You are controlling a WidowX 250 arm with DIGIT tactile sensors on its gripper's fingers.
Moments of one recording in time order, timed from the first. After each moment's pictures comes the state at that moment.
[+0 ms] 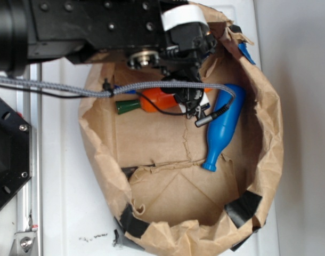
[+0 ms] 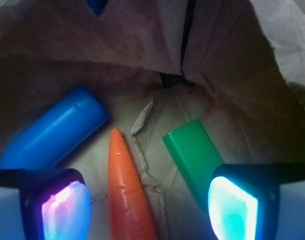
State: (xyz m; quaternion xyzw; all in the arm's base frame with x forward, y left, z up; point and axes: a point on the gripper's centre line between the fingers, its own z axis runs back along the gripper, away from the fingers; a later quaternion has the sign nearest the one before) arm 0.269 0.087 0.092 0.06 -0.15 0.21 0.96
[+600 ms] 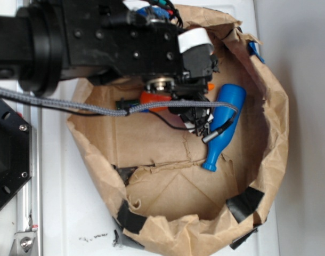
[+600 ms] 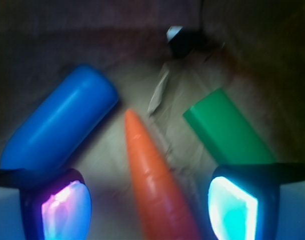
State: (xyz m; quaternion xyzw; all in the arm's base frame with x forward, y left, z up) arm 0.270 0.065 0.074 0.03 -0.11 0.27 0.95
